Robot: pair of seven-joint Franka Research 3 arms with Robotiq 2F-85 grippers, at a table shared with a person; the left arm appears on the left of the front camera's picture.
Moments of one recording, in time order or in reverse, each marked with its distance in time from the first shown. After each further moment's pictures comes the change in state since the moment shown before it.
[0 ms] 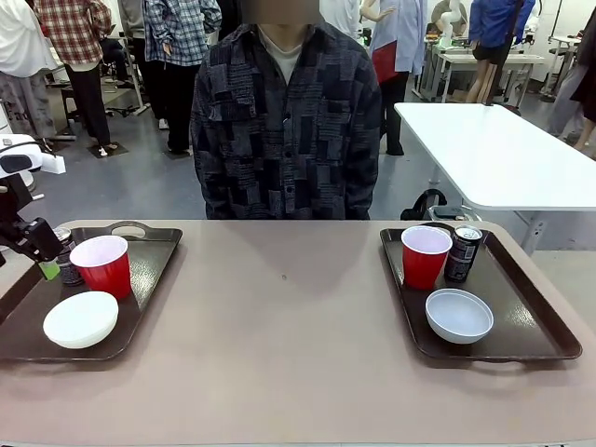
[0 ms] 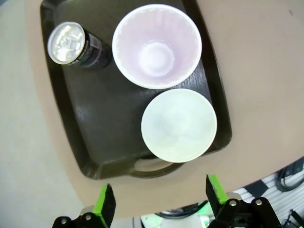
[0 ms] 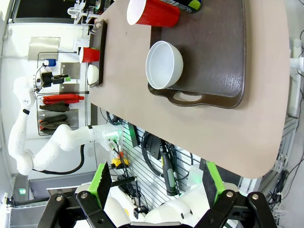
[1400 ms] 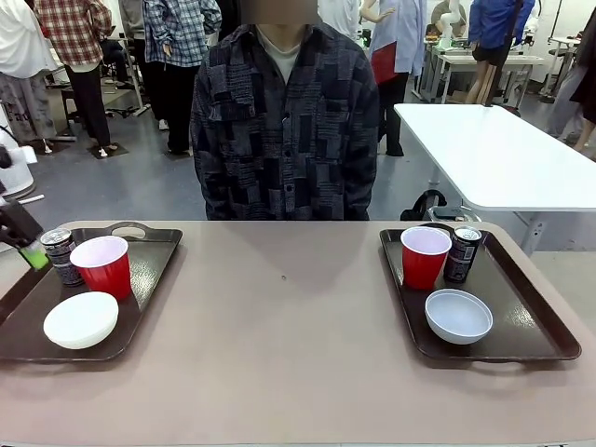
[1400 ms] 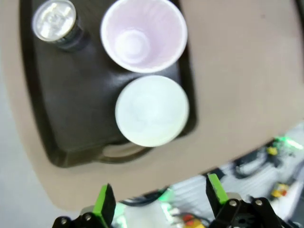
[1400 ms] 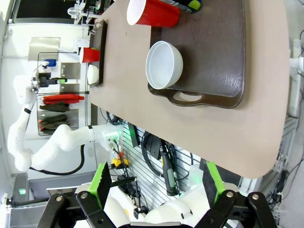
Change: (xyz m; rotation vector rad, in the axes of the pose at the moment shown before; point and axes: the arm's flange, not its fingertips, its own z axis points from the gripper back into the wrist) left arm -0.008 0.051 0.016 -0.330 0.068 0.108; right arm 0.000 0.000 0.000 0.000 0.000 -0.001
